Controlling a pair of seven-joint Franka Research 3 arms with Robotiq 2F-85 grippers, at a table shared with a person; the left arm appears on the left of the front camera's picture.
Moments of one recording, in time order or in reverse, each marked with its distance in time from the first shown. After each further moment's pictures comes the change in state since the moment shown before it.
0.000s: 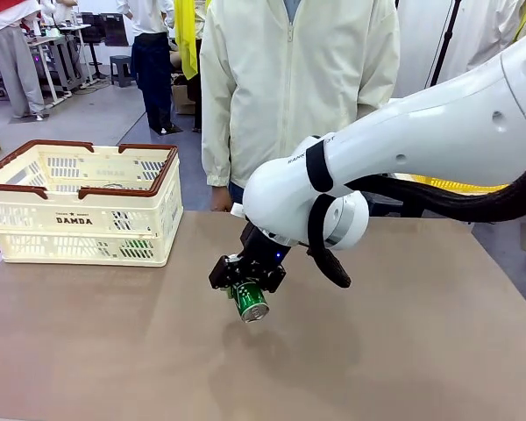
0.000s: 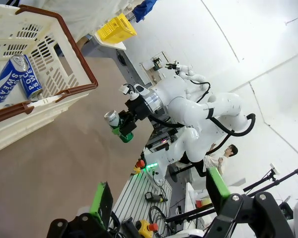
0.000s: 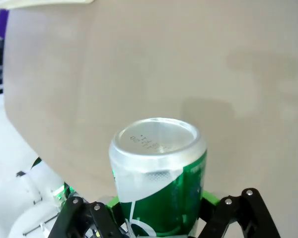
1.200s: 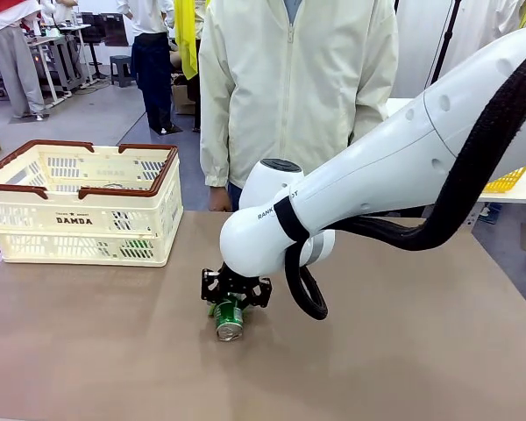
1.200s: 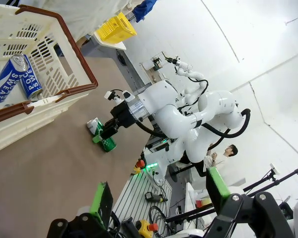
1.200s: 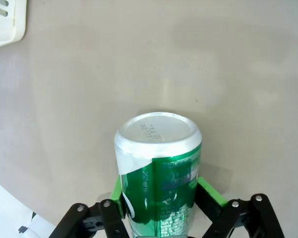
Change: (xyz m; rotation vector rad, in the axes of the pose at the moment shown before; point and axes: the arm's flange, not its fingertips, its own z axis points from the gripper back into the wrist) left arm 0.000 0.000 0.000 0.000 0.000 0.000; right arm 0.018 0.019 -0.059 -0.151 -0.012 -0.232
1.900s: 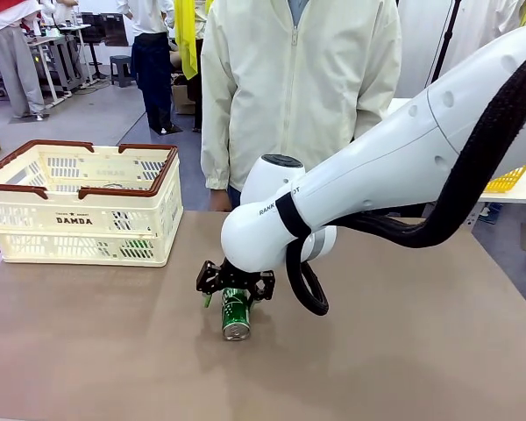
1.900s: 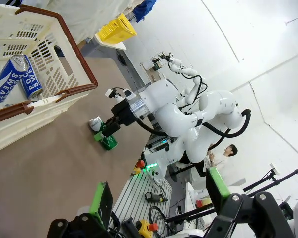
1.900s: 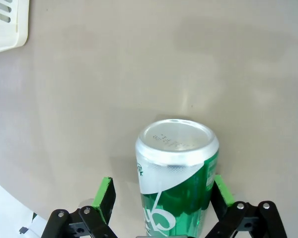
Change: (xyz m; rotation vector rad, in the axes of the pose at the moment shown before) left arm 0.000 0.000 0.000 0.000 0.000 0.000; right arm 0.004 -0.002 0.007 -0.004 -0.010 -0.002
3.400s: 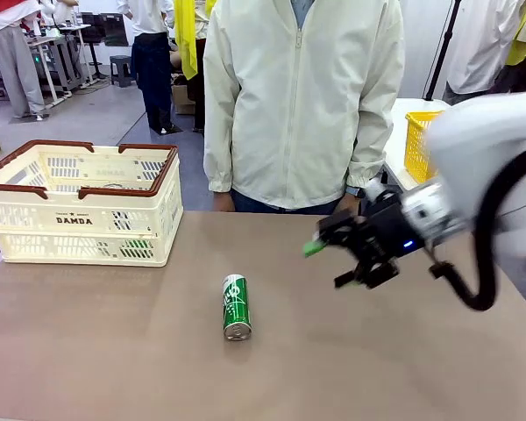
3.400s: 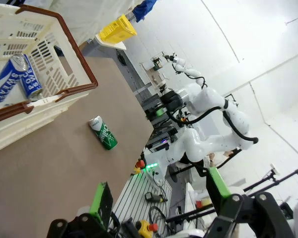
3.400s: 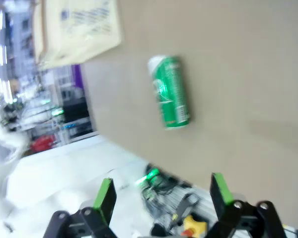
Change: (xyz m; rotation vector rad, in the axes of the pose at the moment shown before) left arm 0.000 0.000 0.000 0.000 -0.001 0.001; right arm -0.099 -0.197 0.190 0.635 -0.089 -0.145
